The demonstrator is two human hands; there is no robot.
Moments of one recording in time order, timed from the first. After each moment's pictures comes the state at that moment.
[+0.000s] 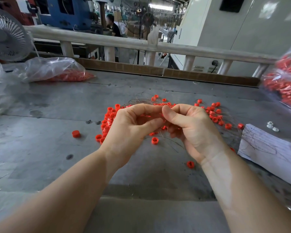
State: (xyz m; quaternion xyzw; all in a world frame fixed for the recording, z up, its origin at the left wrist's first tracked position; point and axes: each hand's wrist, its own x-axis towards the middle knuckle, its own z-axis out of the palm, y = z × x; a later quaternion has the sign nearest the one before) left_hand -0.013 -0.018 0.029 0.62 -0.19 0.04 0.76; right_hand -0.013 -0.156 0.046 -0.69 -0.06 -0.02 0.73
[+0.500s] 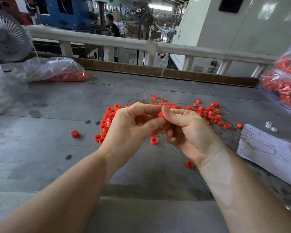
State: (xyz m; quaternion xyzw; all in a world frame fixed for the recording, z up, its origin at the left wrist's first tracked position) left_hand -0.016 -0.019 0.030 0.65 -0.21 0.07 0.73; right_hand -0.011 -0.154 0.044 -0.61 -0.04 0.08 0.79
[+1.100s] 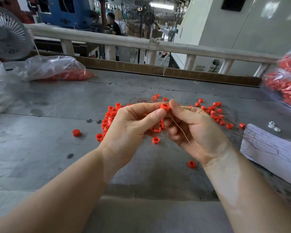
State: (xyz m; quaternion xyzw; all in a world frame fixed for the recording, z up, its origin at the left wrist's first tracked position) left_hand -0.015 -0.018 0.030 0.58 -0.19 -0.01 0.79; right_hand -0.015 -0.157 0.050 -0.58 -0.08 0.10 0.81
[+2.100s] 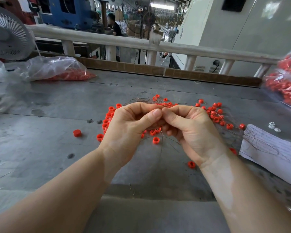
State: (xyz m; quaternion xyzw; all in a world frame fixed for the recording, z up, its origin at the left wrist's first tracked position) left_hand -0.008 -0.018 0.024 0.55 -0.17 0.01 0.82; right_hand -0.012 -0.152 0.041 -0.63 -0.12 0.00 0.77
